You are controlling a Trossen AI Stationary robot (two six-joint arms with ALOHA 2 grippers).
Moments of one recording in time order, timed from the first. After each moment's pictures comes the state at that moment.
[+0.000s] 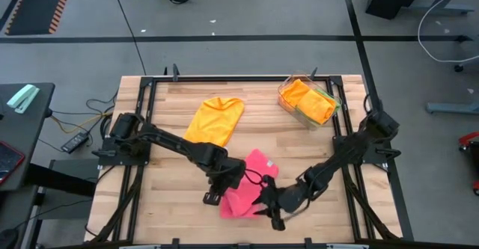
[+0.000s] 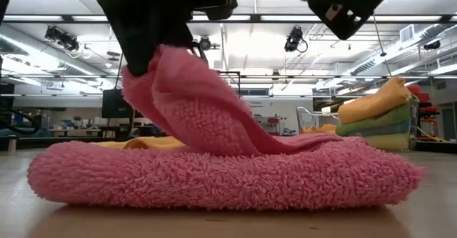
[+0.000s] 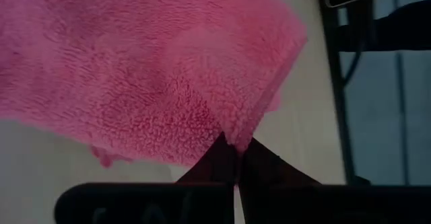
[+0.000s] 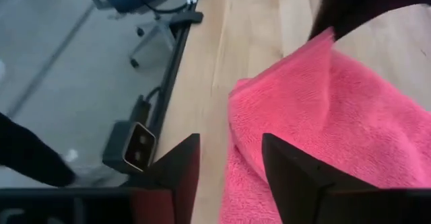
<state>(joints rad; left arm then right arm) -0.28 1.90 1.41 -0.73 0.40 -0.09 0.63 1.73 1.01 0.12 0.28 0.50</state>
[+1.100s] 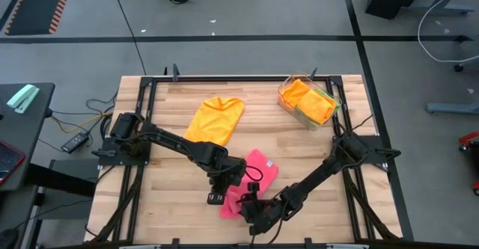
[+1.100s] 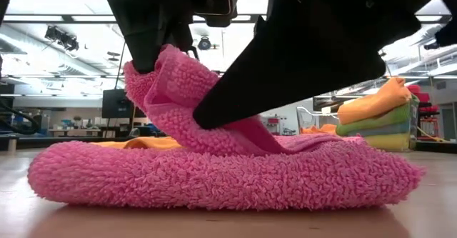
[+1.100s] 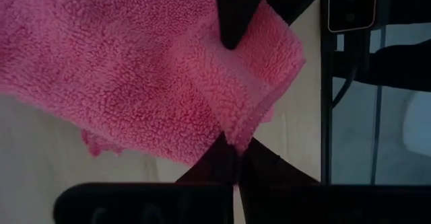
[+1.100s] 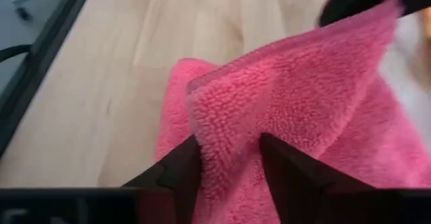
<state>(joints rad) -0.27 1.90 1.41 -0.72 0.42 -0.25 0.63 2.13 1.32 0.03 0.56 0.32</state>
